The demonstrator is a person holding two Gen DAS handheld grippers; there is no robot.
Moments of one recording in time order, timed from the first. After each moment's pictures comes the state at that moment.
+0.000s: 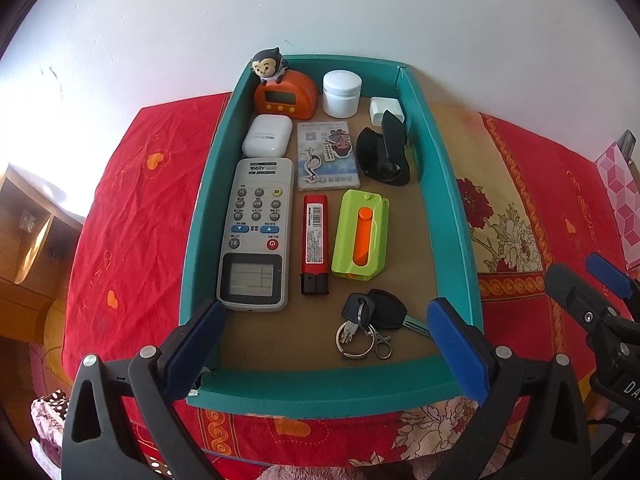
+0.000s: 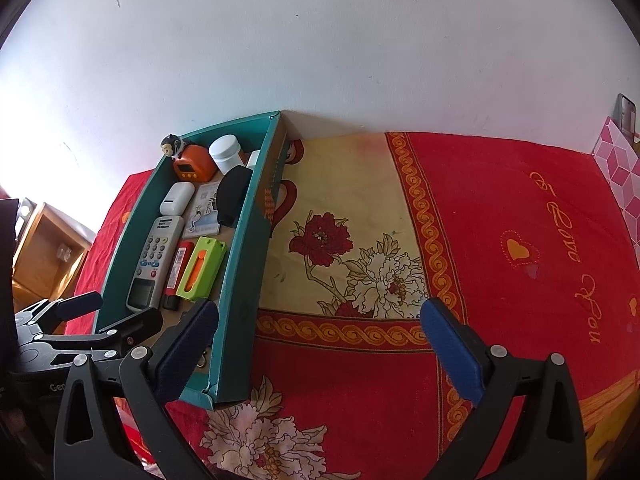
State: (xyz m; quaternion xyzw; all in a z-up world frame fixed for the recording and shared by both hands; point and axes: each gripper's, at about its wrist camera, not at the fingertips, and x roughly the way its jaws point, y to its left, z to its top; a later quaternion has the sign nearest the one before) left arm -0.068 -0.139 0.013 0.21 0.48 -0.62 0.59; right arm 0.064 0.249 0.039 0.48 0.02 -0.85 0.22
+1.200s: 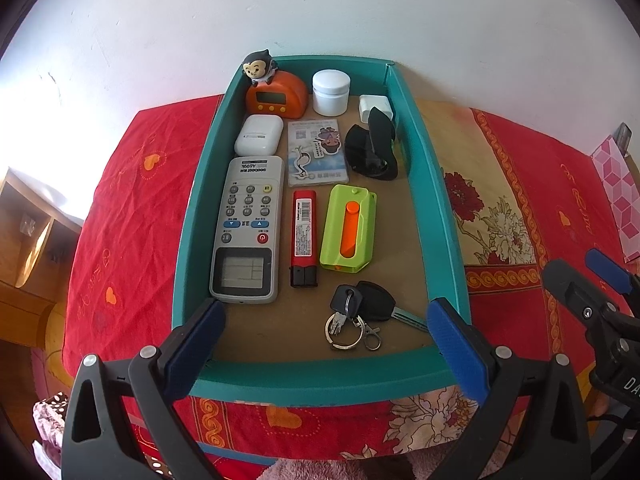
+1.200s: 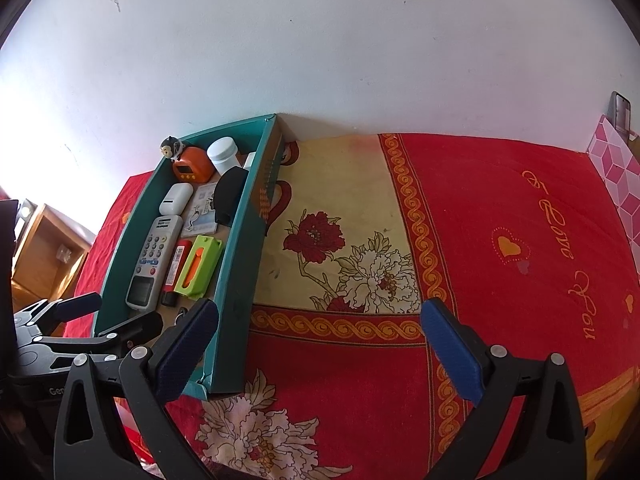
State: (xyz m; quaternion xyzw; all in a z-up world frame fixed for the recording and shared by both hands) left arm -0.076 -0.132 0.018 0.22 0.47 -0.62 0.58; right arm 0.062 0.258 0.038 0.48 0.02 -0.85 0.22
